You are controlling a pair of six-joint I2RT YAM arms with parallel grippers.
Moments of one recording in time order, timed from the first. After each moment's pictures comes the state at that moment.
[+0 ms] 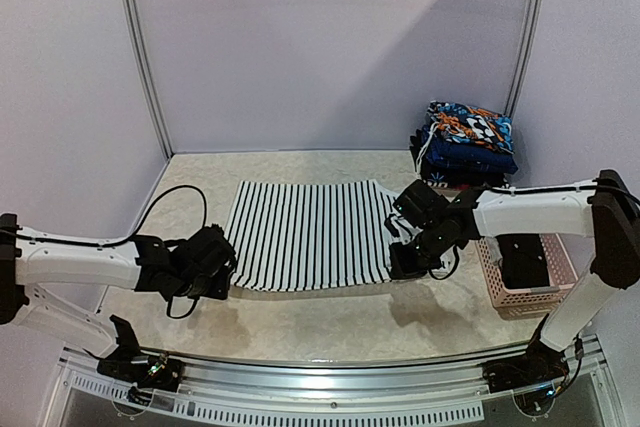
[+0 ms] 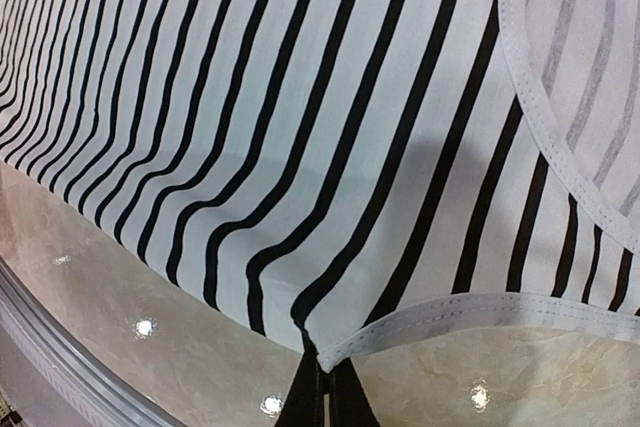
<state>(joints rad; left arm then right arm) -0.91 1.23 0.56 -0.47 -0.47 -0.72 0.80 1.62 1.01 -0.58 -0.13 0.55</state>
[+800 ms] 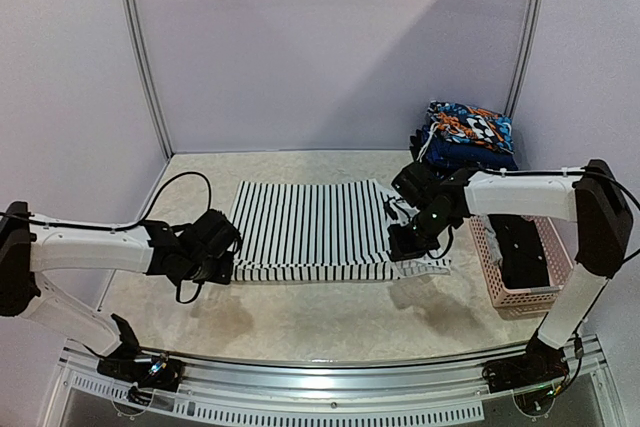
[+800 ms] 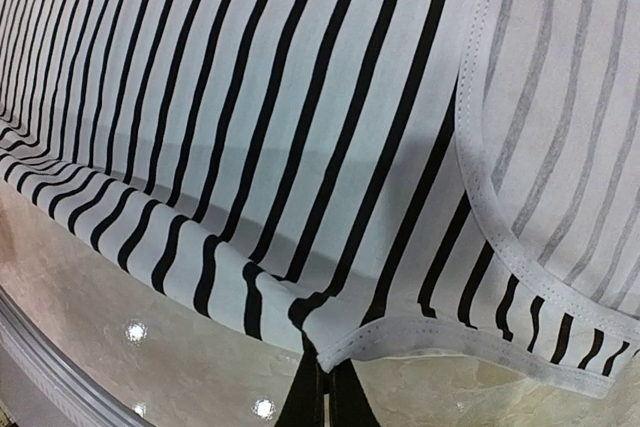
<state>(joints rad) -0.82 1.33 0.65 -0.46 -0.49 -0.63 0.72 1.72 1.17 -0.66 -0.12 0.46</state>
